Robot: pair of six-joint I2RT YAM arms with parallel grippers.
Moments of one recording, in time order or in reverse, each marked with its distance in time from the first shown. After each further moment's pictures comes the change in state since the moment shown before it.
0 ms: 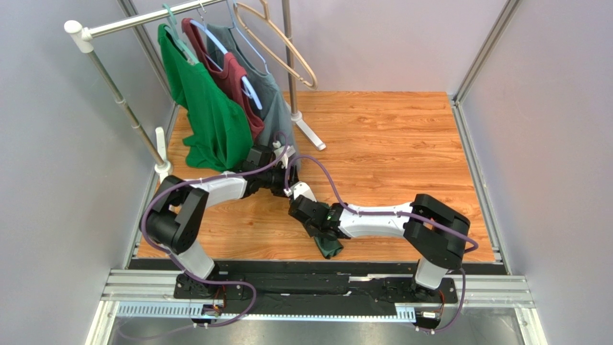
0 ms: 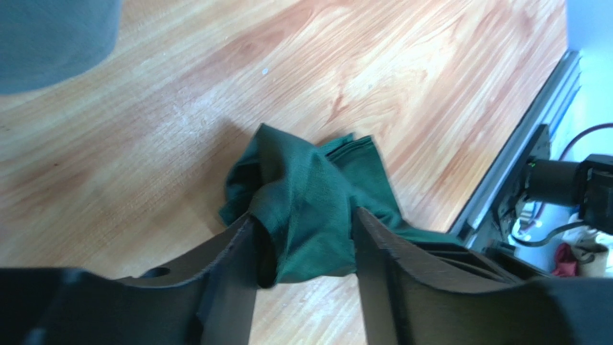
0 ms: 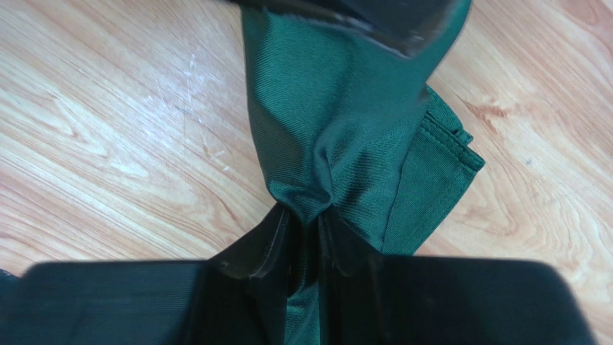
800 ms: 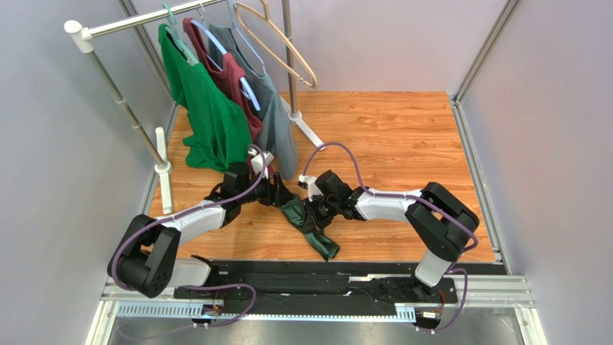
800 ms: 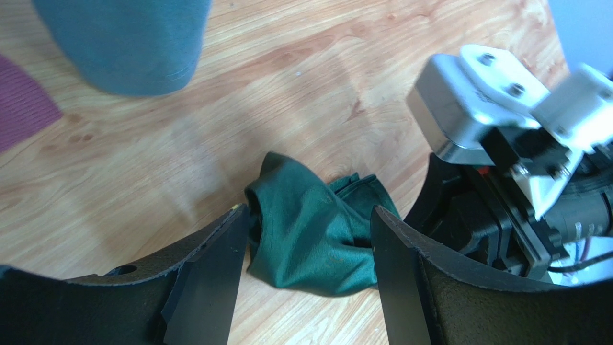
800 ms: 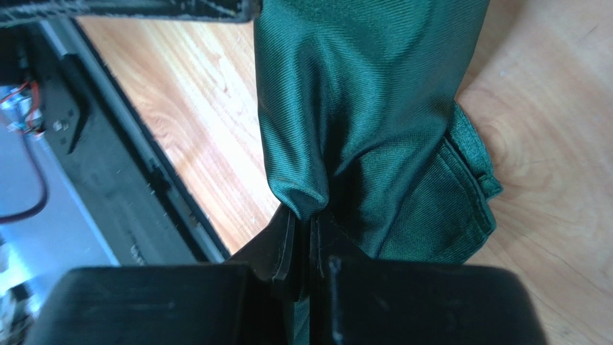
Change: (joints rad) left arm 0.050 -0.361 -0.327 0.235 -0.152 -0.024; right arm -0.272 -0.029 -0.106 0.231 -0.766 -0.031
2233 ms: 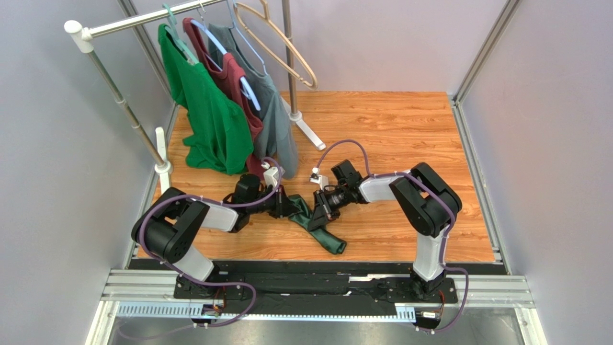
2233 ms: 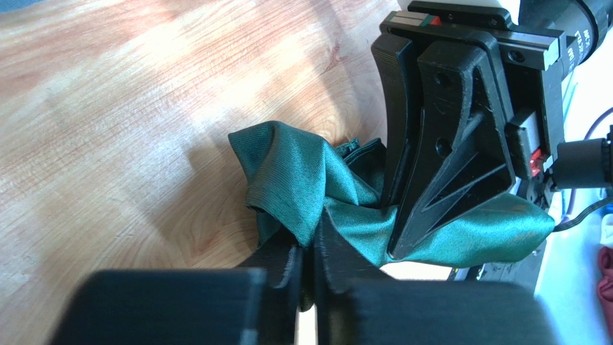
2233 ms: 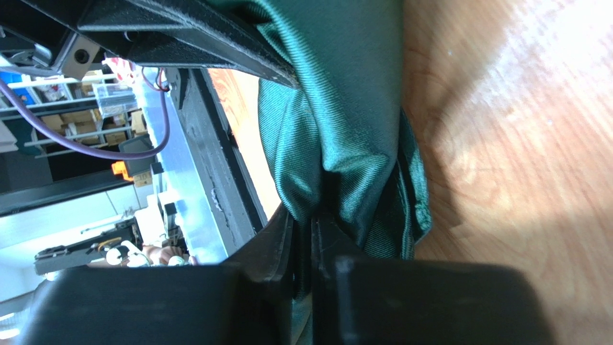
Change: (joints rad) left arm -0.079 0.273 -0.105 0.380 0.113 -0.055; right arm -0.258 0.210 0.051 0.012 -0.547 -0.011
